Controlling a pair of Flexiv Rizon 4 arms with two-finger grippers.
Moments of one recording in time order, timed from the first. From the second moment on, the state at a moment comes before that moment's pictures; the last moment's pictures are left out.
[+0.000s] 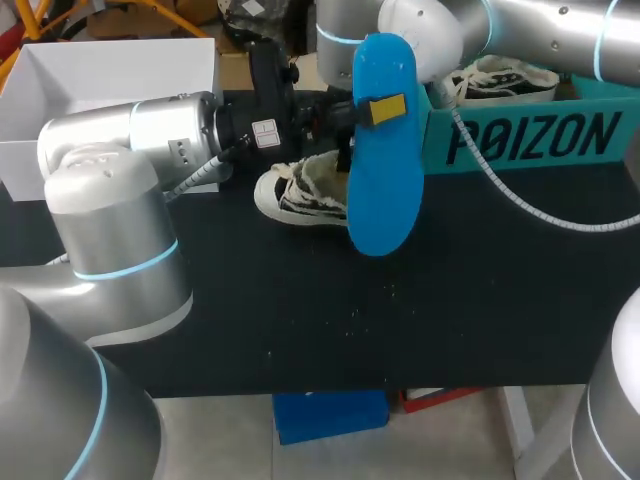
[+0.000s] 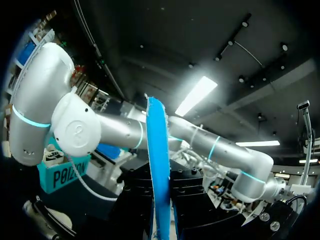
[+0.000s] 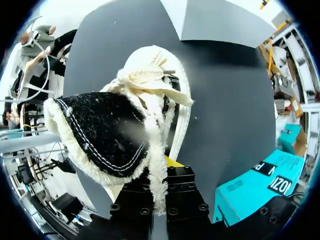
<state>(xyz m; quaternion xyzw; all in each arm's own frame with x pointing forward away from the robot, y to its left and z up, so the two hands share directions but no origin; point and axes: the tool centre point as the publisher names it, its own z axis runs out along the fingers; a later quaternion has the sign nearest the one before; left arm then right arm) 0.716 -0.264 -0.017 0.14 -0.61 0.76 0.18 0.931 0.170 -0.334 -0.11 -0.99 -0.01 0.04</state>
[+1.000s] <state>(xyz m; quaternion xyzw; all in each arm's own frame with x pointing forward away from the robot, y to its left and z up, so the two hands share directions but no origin) 0.716 -0.264 -0.017 0.14 -0.61 0.76 0.18 0.919 0.151 -0.336 -0.57 -0.82 -0.07 -0.01</state>
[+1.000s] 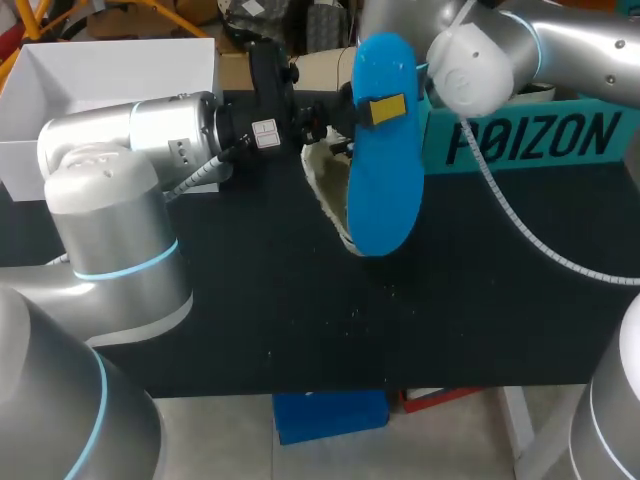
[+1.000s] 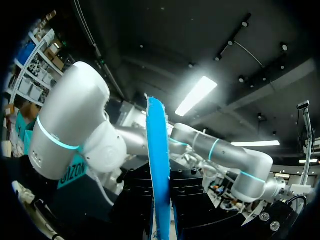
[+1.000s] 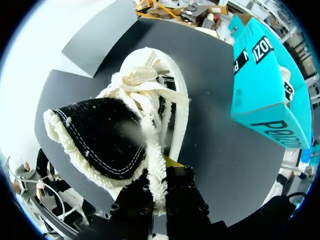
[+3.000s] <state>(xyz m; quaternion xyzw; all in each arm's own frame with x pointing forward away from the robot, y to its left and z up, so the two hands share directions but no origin) 0.716 -0.264 -0.017 0.14 -0.61 0.76 0.18 0.902 0.151 -0.354 -0.67 -0.73 -0.10 -0.02</state>
